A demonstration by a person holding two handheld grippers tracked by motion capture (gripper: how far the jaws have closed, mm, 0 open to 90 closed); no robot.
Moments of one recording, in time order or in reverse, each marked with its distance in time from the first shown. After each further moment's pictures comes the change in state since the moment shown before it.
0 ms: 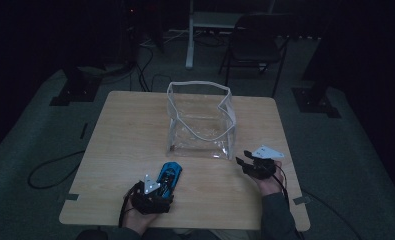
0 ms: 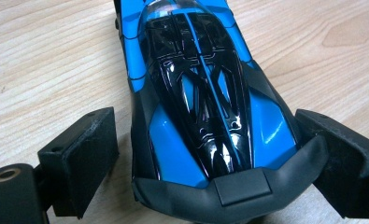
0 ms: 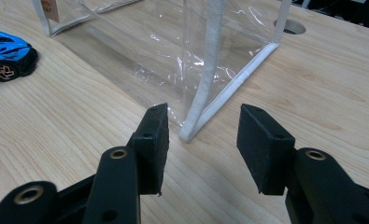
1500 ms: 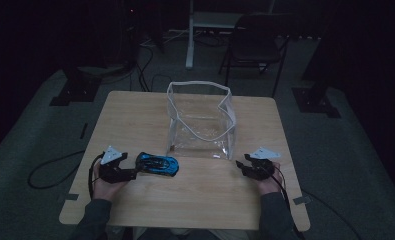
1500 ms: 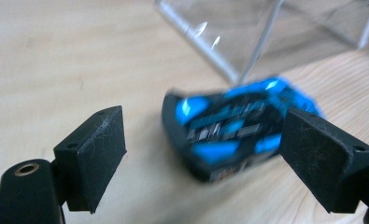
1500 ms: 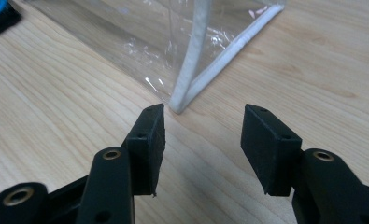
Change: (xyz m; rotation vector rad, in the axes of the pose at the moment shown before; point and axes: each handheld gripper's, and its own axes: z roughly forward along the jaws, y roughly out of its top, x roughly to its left) left arm 0.128 0.032 -0.029 -0.250 -0.054 -0.043; right arm -0.007 -0.017 0.017 0.083 -0.006 0.016
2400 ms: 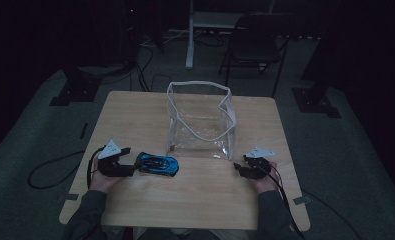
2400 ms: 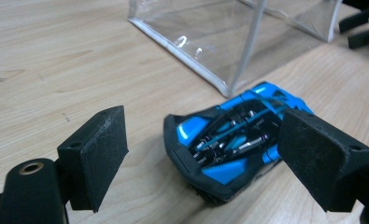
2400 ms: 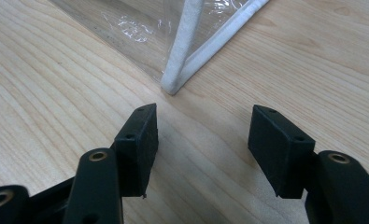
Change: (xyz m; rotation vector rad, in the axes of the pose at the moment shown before) left arm 0.022 0.001 0.010 0.027 -0.125 0.102; right arm -0.004 -0.006 0.020 0.077 0.011 -0.010
